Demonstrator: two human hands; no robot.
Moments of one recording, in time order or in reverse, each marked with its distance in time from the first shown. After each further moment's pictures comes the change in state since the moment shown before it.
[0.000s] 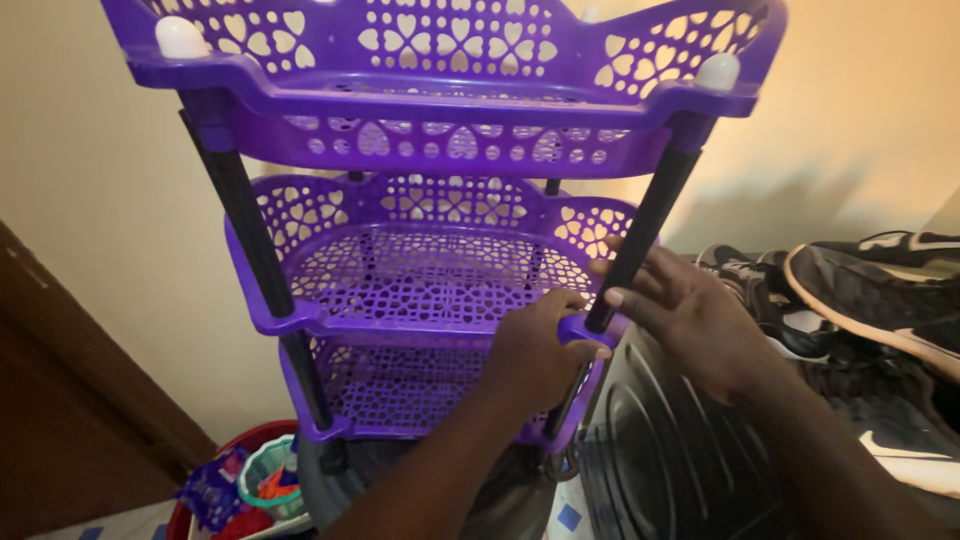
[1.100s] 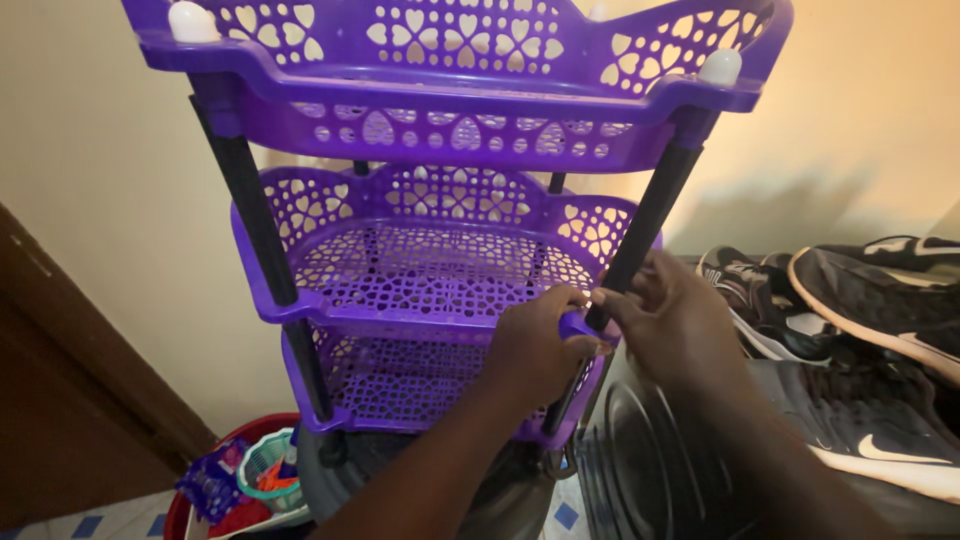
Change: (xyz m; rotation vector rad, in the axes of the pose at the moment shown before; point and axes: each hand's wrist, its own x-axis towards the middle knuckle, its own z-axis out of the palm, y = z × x) left_hand -0.005 0.004 -0.003 0.035 0.007 0.026; right_hand -0.013 -0.021 0.033 -0.115 0.256 0.082
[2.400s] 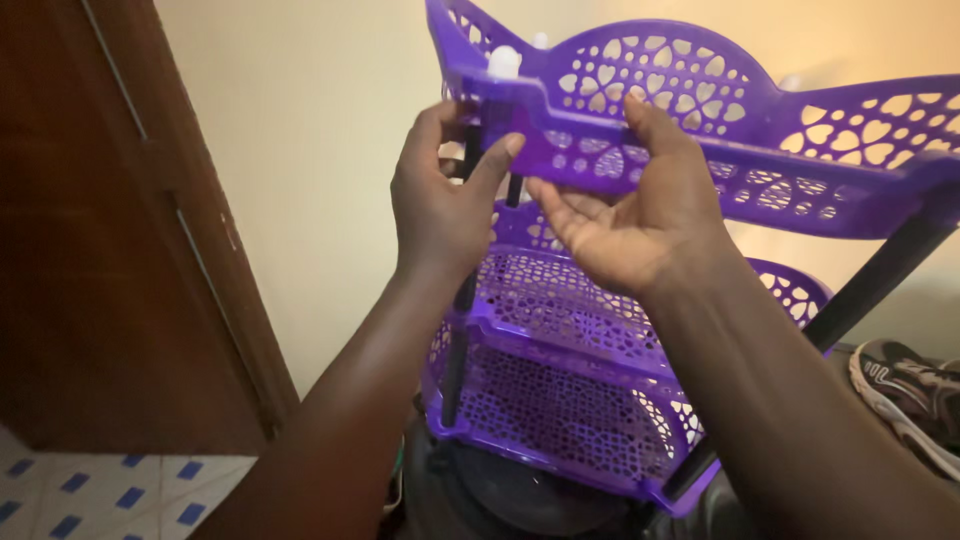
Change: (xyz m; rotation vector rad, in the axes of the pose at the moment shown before) left_hand 0.012 0.000 -0.242 -0.041 0.753 0.251; right_hand 0.030 -0.185 0.140 1.336 -0.325 0.337
